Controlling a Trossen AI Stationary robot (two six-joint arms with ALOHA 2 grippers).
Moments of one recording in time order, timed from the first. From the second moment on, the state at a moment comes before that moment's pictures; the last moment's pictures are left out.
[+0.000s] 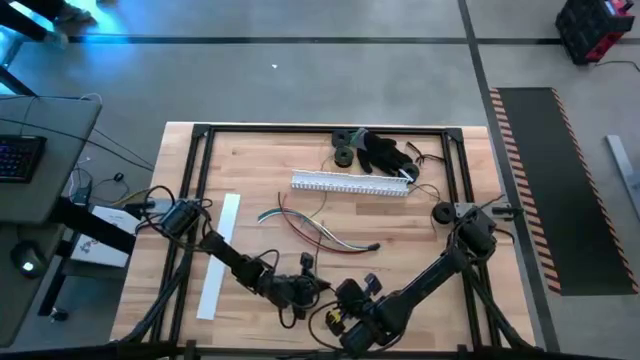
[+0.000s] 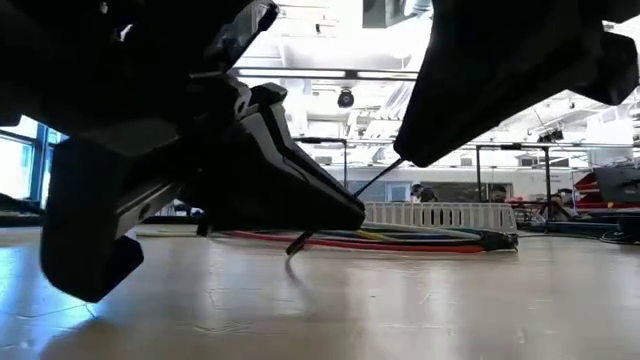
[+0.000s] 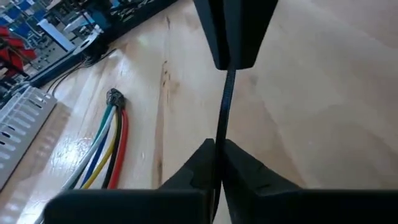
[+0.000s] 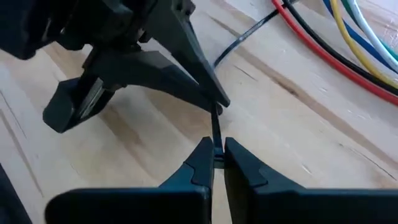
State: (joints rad) left arm -0.58 2.11 0.93 0.70 -0.61 0.21; right arm 0.70 2.20 1.71 -0.84 0.65 1.42
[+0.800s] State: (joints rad) left arm -0.58 2.11 0.93 0.70 -0.54 0.20; right arm 0.72 2.16 1.70 -0.83 0.68 0.76
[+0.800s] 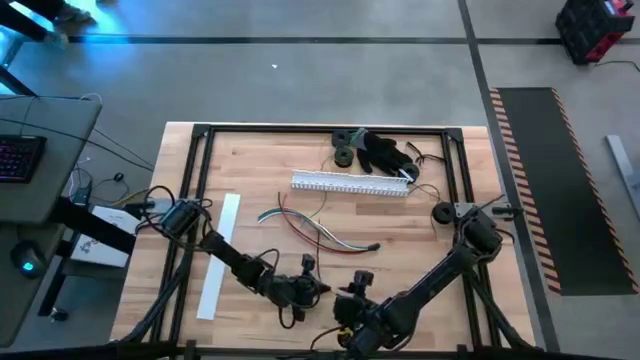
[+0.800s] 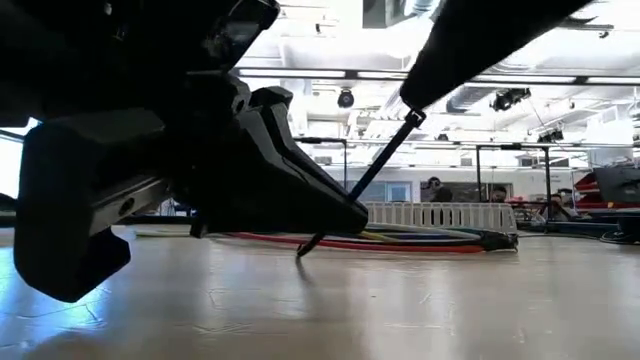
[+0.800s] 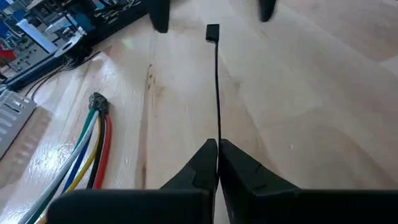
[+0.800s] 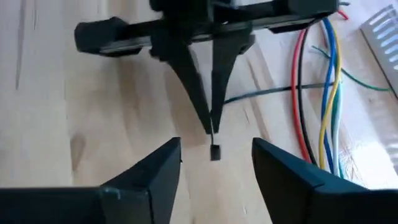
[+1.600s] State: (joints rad) left arm -0.58 2.11 0.93 0.71 -0.65 0.30; right arm 0.70 2.18 1.70 -0.92 0.63 1.05
